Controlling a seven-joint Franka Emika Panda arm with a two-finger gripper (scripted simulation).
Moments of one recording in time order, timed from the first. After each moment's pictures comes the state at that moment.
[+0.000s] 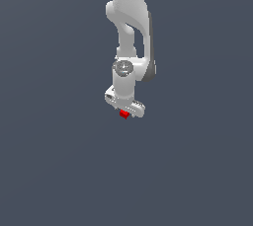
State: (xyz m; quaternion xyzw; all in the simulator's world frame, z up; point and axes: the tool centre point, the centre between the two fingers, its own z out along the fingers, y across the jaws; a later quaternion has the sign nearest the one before) arm -0.064 -0.009 0.042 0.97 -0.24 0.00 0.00
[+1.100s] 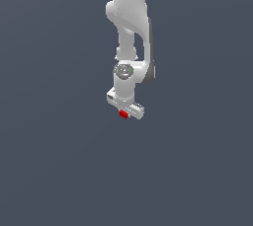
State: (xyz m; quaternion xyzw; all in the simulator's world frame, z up) arm -0.073 -0.008 0.020 0.96 -0.28 0.00 0.00
